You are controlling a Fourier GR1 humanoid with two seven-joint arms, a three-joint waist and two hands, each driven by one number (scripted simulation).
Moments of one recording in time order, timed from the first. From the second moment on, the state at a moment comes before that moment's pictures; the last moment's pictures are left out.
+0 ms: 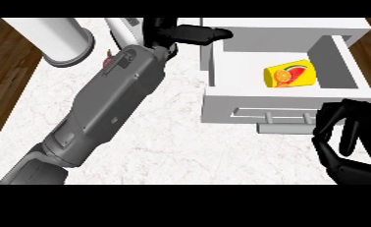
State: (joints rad) left arm -1.10 0.14 -0.42 -0.79 0.79 0.42 -0.40; right arm -0.06 -0.25 -0.11 -2.10 -0.24 0.36 0.16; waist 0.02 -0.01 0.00
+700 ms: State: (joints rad) left arm -0.59 0.41 -0.37 -1.32 0.81 0.39 -0.31; right arm -0.04 -0.27 -0.01 -2.01 0.07 0.37 0.11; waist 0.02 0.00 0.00
